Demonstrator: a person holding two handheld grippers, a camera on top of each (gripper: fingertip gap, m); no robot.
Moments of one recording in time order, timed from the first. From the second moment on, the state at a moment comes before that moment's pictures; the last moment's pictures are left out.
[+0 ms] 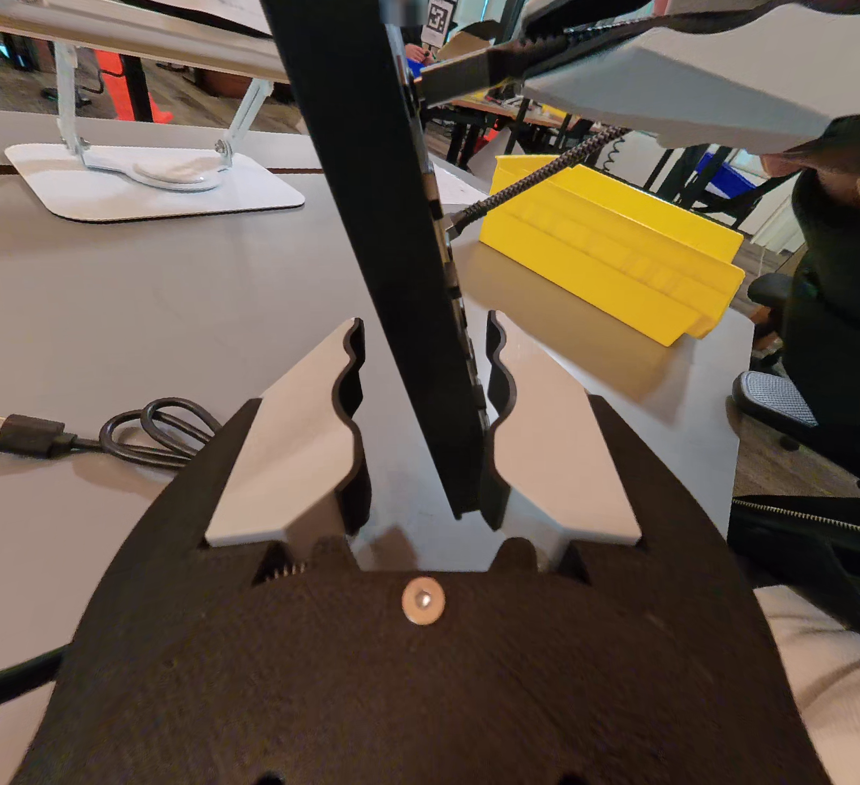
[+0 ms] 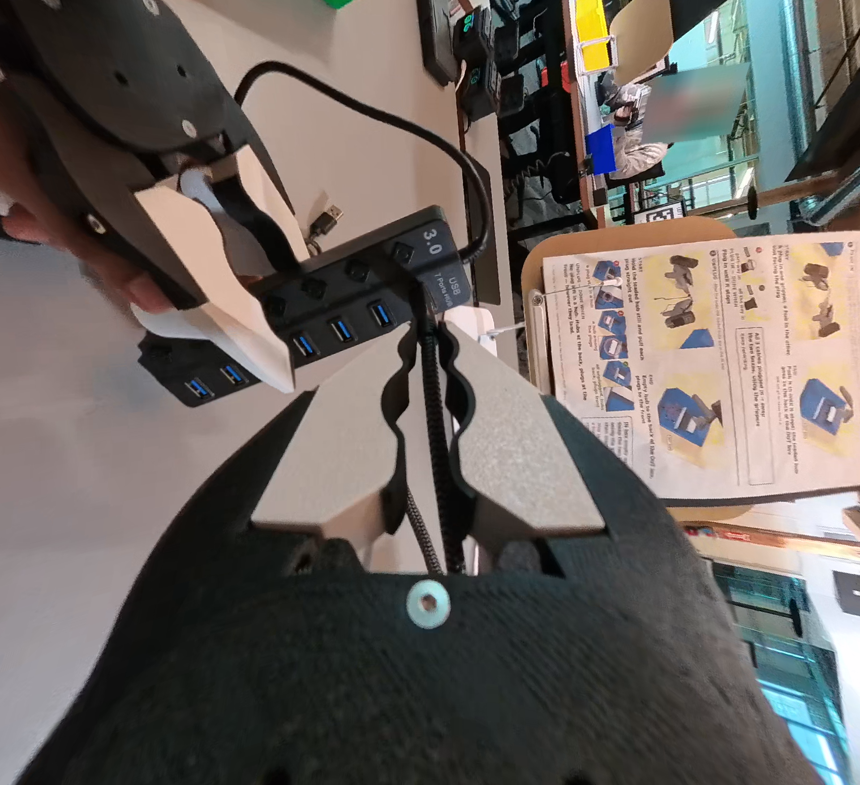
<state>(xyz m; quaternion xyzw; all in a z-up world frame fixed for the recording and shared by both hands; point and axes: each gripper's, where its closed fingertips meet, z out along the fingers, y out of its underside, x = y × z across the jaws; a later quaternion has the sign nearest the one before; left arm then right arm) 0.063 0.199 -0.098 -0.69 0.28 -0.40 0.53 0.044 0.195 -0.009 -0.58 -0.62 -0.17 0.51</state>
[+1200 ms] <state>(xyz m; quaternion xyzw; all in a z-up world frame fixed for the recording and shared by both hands) 0.029 0.237 -0.101 -0.70 0.09 -0.55 0.45 -0.048 0.147 0.047 -0.48 -0.59 0.09 0.64</state>
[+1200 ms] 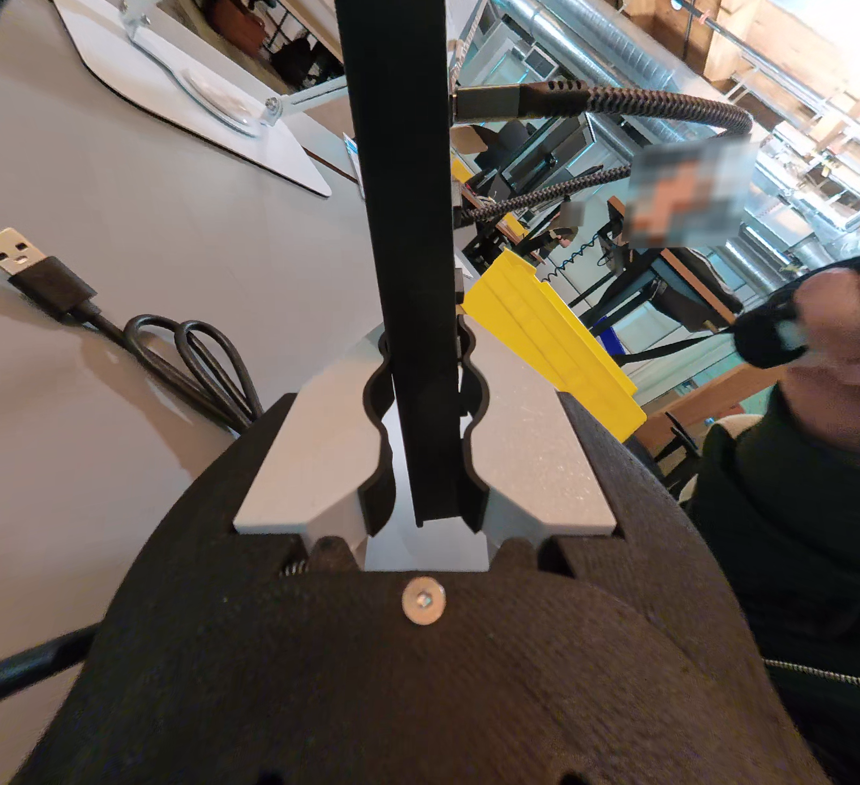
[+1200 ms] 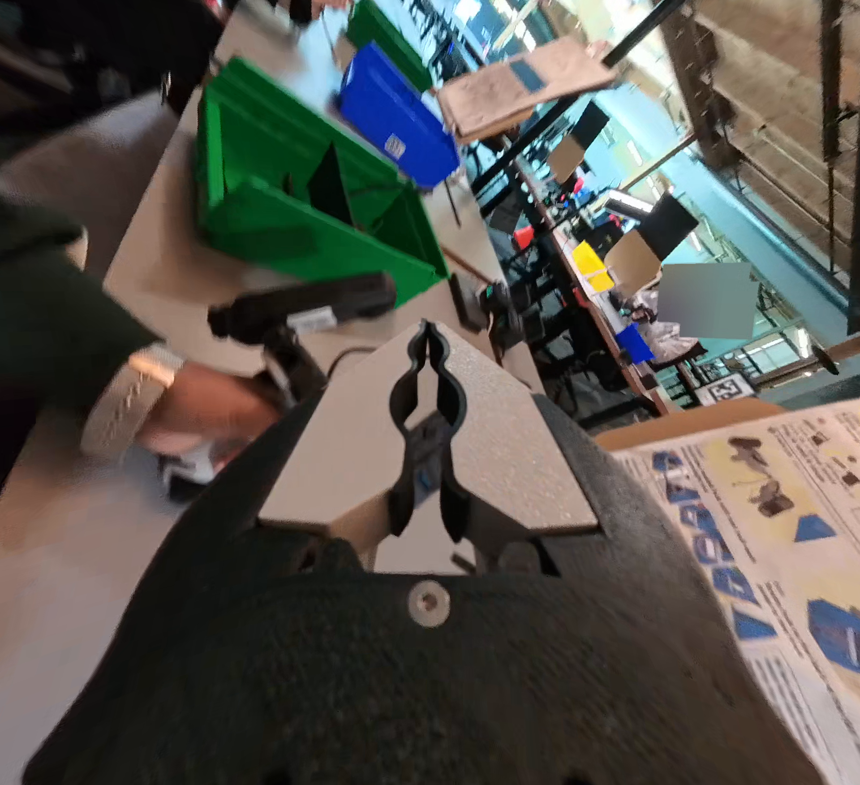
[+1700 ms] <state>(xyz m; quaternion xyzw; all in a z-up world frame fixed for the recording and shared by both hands) 0.028 0.247 -0.107 -0.70 0.06 -0.56 0.43 -0.286 0.124 0.041 -0.51 -0.64 0.43 0.37</state>
